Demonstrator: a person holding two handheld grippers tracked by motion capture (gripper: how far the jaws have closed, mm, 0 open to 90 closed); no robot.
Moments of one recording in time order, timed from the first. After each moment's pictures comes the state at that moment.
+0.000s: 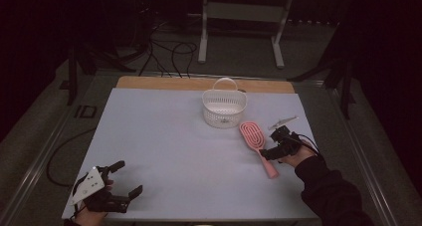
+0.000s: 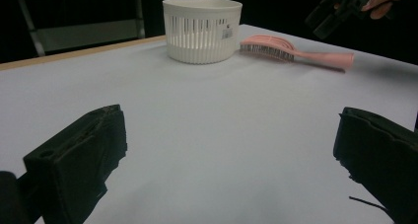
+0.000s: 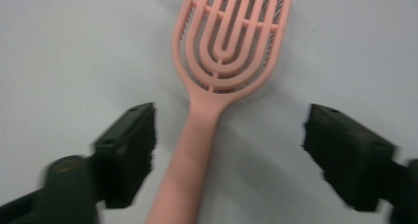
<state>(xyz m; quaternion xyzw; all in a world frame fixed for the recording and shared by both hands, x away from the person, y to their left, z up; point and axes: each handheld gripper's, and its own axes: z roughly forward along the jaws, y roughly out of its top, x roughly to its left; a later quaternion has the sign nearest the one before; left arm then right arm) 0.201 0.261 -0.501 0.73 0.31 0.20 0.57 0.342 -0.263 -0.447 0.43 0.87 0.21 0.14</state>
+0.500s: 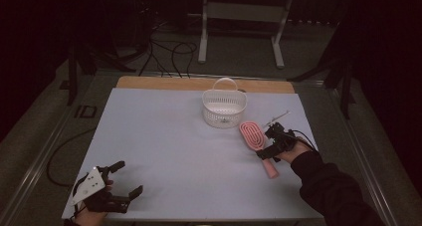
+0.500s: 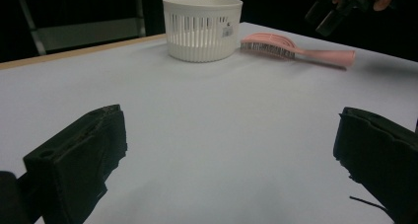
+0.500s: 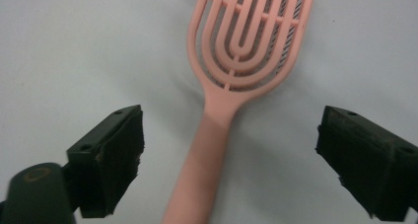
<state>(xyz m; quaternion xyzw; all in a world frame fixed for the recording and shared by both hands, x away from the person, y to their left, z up) 0.200 0.261 -0.501 0.73 0.31 0.21 0.57 0.351 -0.247 -0.440 0.43 0.88 0.17 0.11</state>
